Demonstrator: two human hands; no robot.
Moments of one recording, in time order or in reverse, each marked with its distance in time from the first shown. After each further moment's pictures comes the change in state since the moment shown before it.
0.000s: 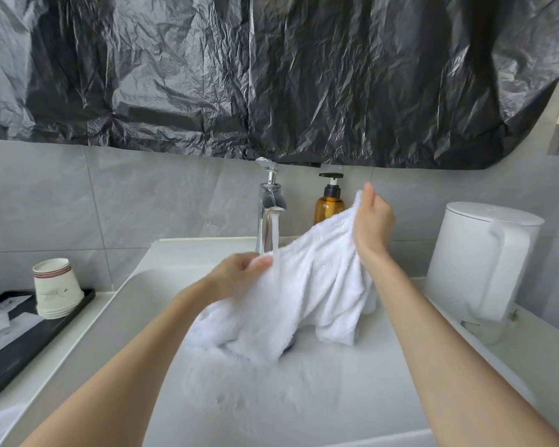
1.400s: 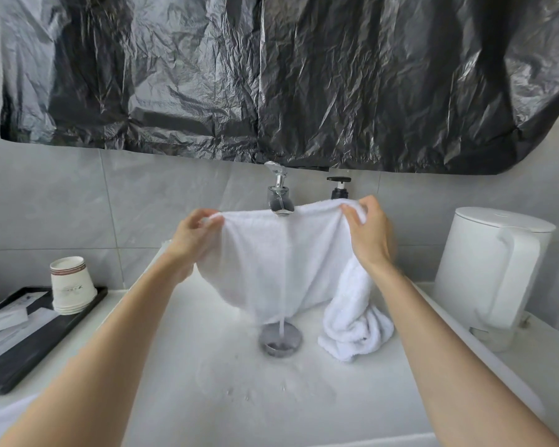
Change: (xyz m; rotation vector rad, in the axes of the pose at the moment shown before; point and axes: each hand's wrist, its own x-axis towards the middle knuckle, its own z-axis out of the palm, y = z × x) left_hand 0.009 -0.010 -0.062 -0.512 0.464 -0.059; right_hand -0.004 0.017 -0.004 -0.243 -0.188 -0.237
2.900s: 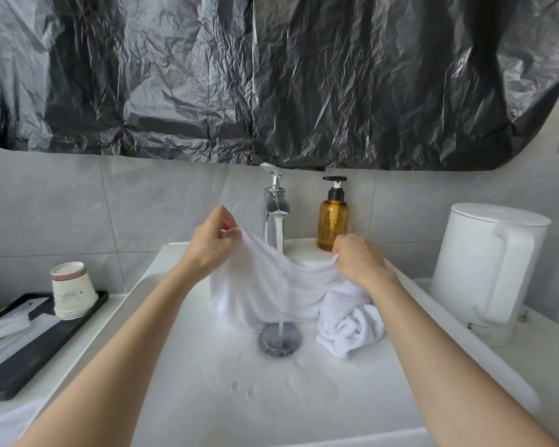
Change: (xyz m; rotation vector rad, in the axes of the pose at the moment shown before) left_hand -0.010 0.006 0.017 0.424 -0.093 0.297; right_hand -0.011 0.011 0.005 -0.684 -0.528 -0.061
